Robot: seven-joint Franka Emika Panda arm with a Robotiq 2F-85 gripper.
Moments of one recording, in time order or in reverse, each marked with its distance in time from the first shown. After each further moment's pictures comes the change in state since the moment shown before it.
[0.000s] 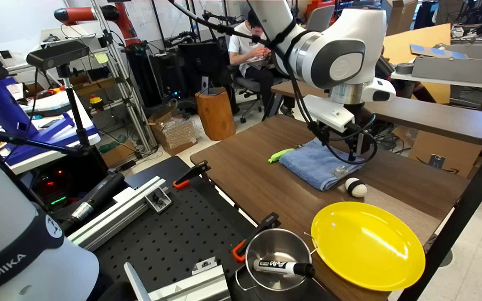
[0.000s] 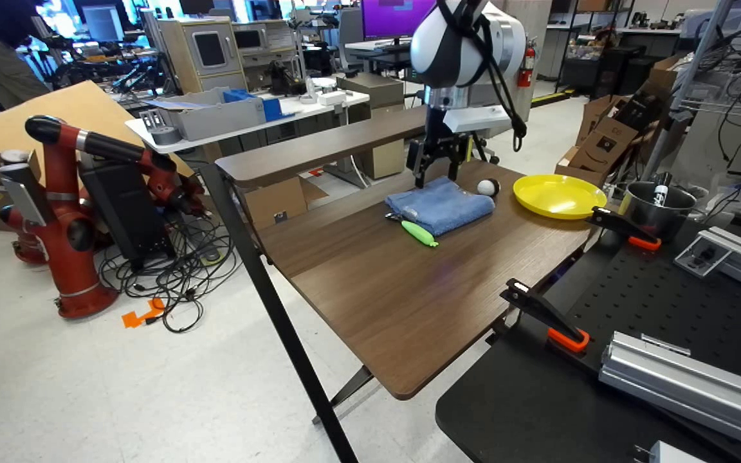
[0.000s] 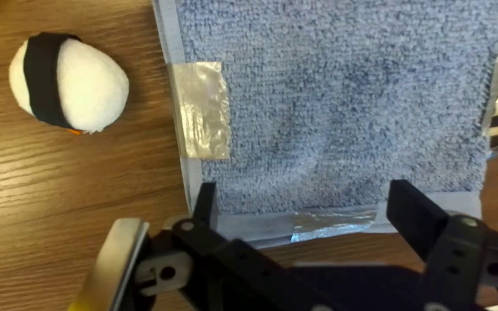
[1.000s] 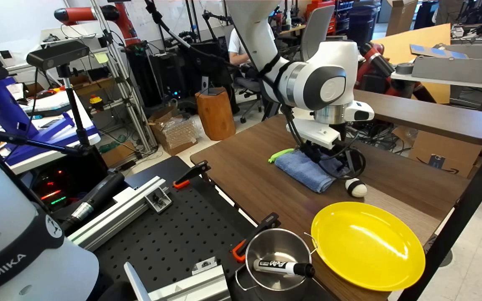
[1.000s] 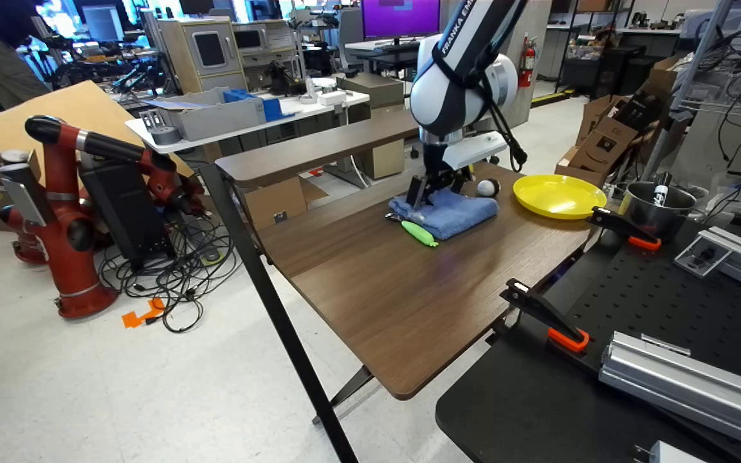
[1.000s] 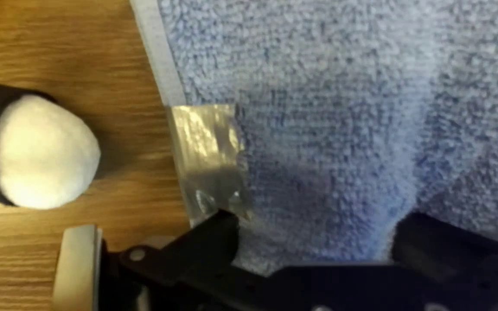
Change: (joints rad) arm 0.069 0.092 -0.037 0.005 -0.170 0.024 0.098
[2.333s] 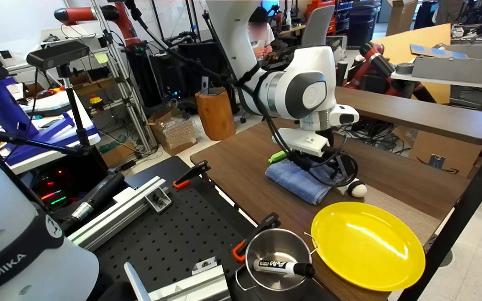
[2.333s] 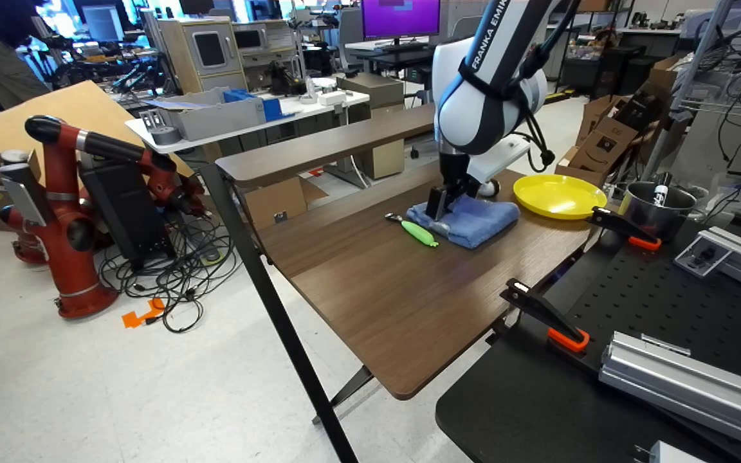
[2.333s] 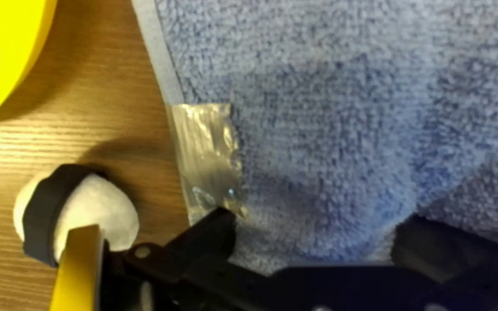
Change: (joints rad) arm 0.075 -0.090 -0.071 -0.223 -0.101 0.165 0.011
